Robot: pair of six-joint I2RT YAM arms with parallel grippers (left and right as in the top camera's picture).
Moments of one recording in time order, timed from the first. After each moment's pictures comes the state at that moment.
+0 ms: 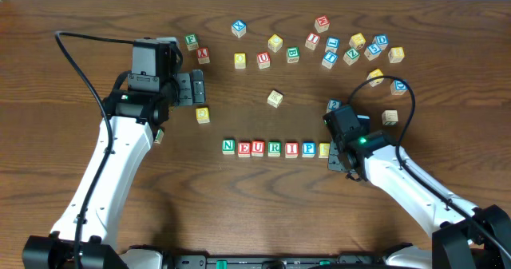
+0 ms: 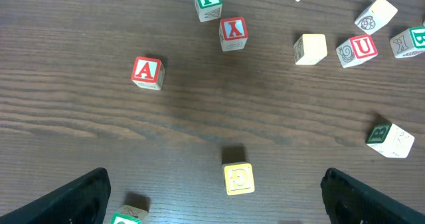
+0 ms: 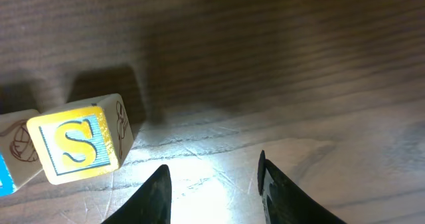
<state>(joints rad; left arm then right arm) -0.13 1.45 1.16 -0.60 -0.03 -0.17 0.41 1.48 0.78 -0.69 0.25 0.55</state>
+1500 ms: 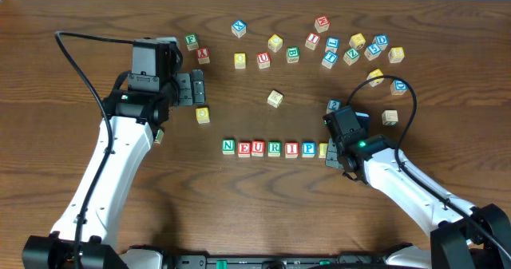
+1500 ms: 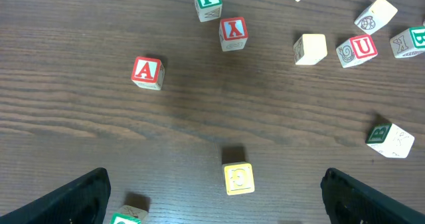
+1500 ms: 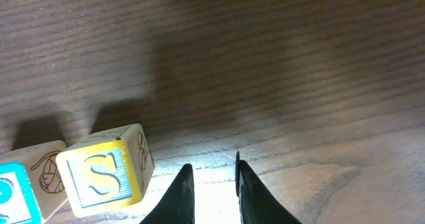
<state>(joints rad) -0.13 1.45 1.16 -0.60 -0.03 -0.17 0.41 1.48 0.74 -0.57 0.26 0.57</state>
